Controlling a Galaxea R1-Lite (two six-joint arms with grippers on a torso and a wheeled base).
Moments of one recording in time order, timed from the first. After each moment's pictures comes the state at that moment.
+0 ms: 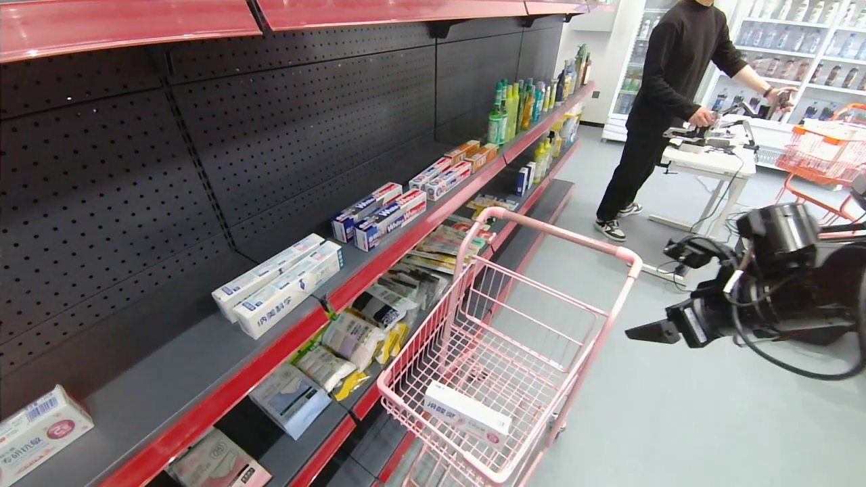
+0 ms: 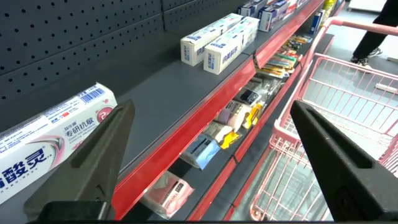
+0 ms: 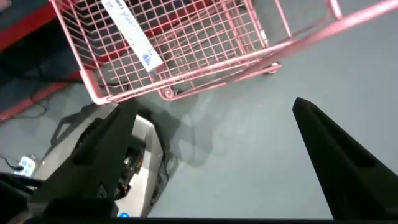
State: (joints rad) left arm 0.00 0.00 0.00 0.00 0.04 0.01; right arm -0.04 1.84 -0.99 0.07 0.34 -0.43
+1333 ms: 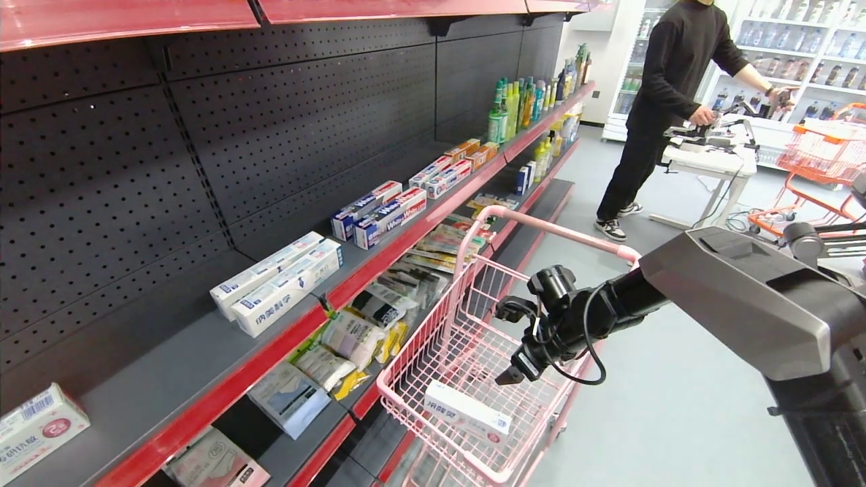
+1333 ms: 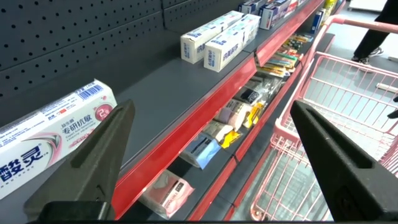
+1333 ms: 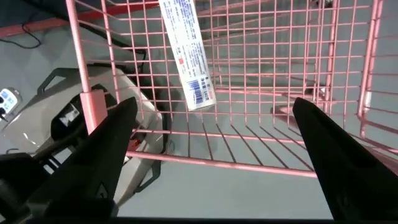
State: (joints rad) left arm 0.00 0.00 0.00 0.00 0.04 0.01; right arm 0.34 2.49 -1.43 0.06 0.25 -0.45
